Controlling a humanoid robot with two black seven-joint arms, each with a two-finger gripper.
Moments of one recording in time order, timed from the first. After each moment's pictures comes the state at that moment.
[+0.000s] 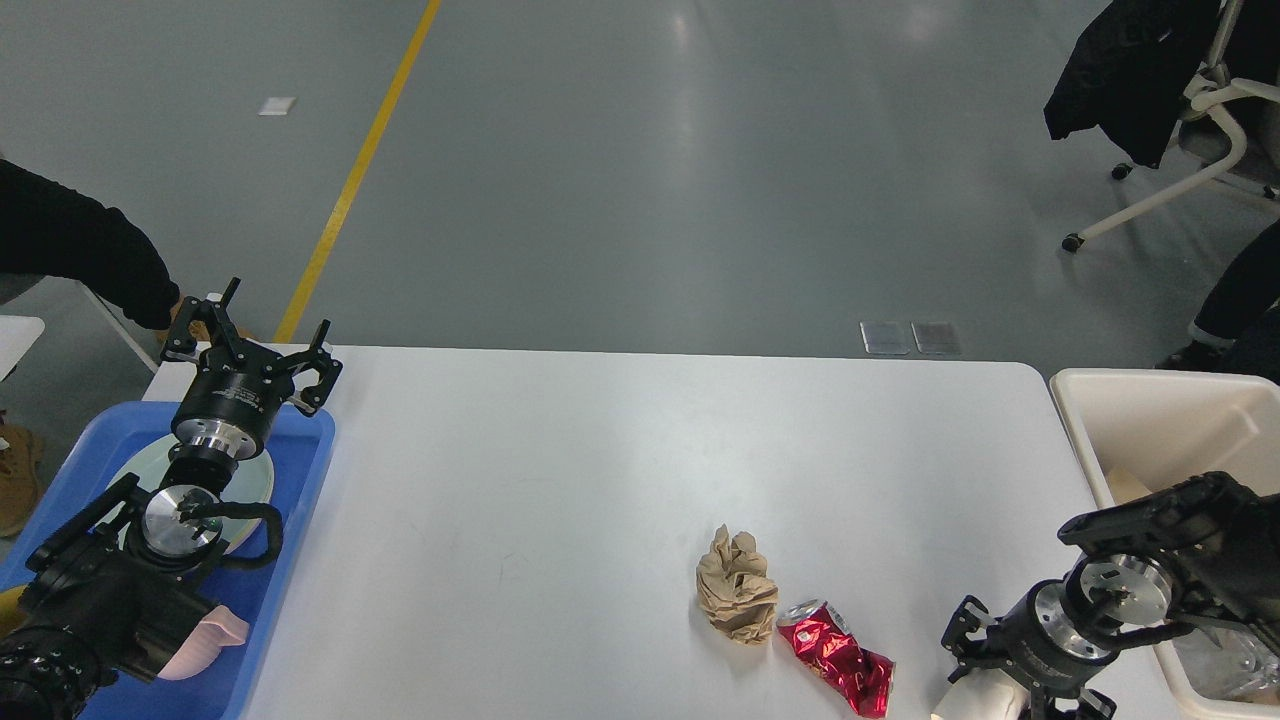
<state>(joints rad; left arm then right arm) -0.59 0.26 -1.03 -0.45 -0.12 -0.53 -0.24 1.19 -0.45 -0.96 1.13 0.25 0.29 -0.33</state>
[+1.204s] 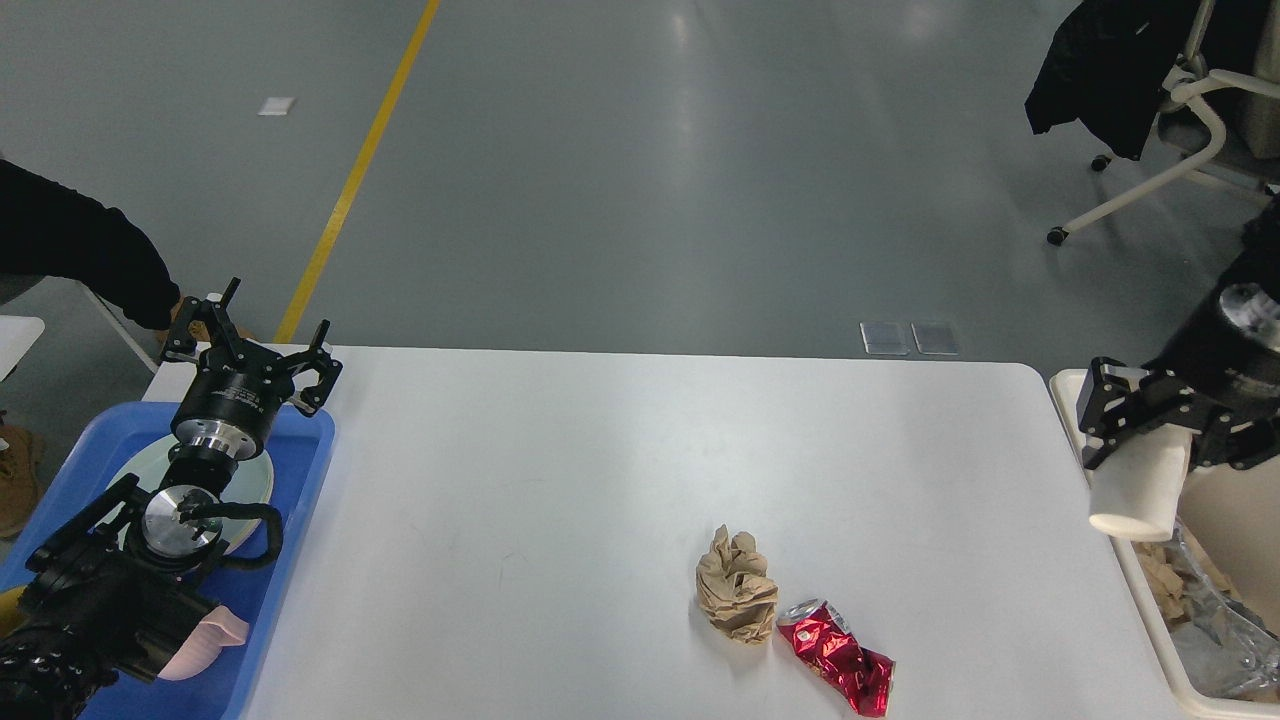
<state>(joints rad) -0.59 0.26 -1.03 -0.45 -0.12 -0.53 -0.24 1.99 -0.63 -1.17 1.18 -0.10 0.96 -0.34</state>
